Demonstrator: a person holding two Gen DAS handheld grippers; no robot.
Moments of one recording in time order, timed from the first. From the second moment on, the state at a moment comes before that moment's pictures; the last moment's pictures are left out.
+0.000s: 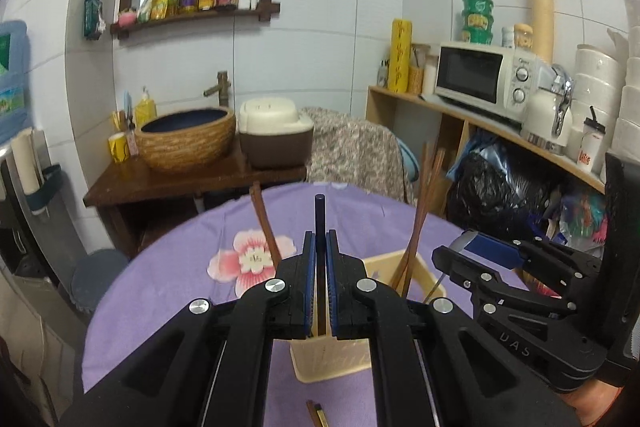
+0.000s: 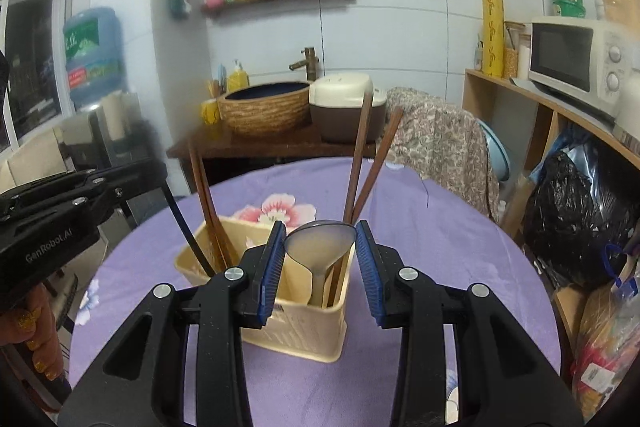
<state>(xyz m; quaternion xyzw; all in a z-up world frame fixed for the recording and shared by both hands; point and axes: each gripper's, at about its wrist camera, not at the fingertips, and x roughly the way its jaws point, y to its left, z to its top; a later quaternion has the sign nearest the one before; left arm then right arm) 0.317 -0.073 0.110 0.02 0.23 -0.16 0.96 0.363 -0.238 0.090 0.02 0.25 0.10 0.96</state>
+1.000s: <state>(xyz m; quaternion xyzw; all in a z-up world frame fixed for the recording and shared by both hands) 0.201 -0.014 0.035 0.00 0.27 -0.11 0.95 0.242 -0.238 0.043 0.00 0.27 0.09 0.96</state>
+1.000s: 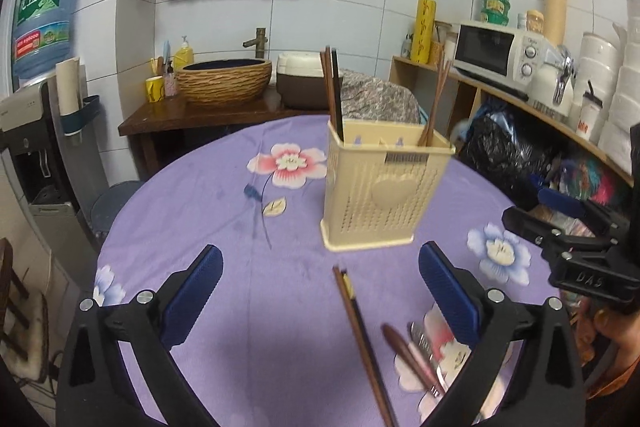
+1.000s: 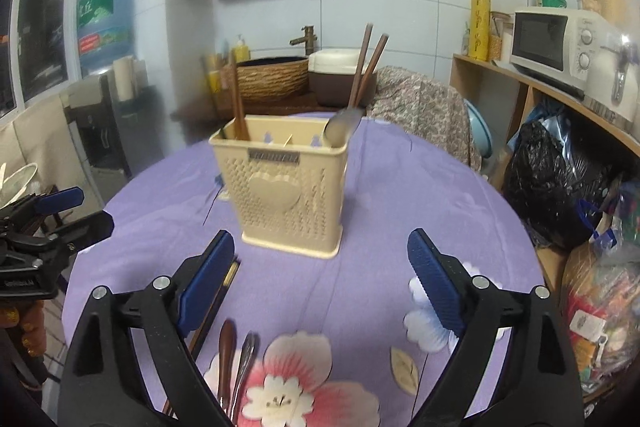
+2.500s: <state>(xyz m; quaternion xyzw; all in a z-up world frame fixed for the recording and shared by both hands) 0.158 -0.006 -0.045 0.04 0.34 -0.07 0.93 0.234 -0.179 -0.084 -0.04 0.45 0.12 0.89</state>
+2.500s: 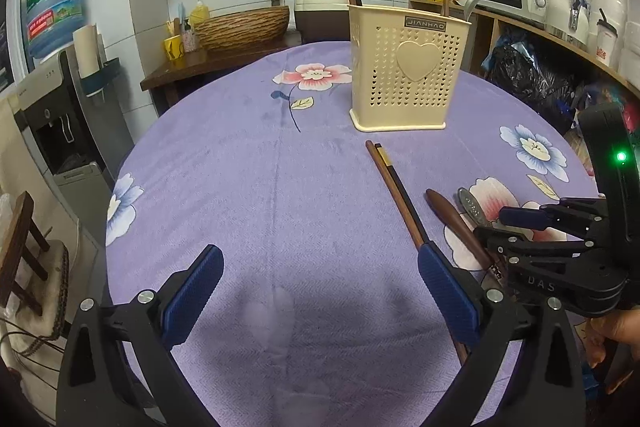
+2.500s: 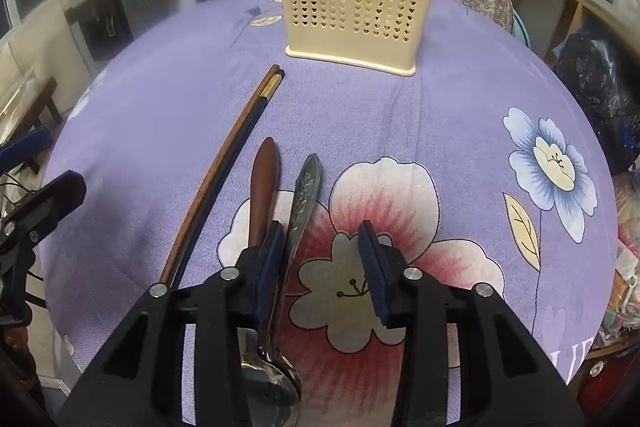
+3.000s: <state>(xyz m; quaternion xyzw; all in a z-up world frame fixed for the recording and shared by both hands) 0.173 -0.025 -0.057 0.03 0.39 -0.13 0.91 0.234 -0.252 -0.082 0.01 0.45 0.11 0.88</state>
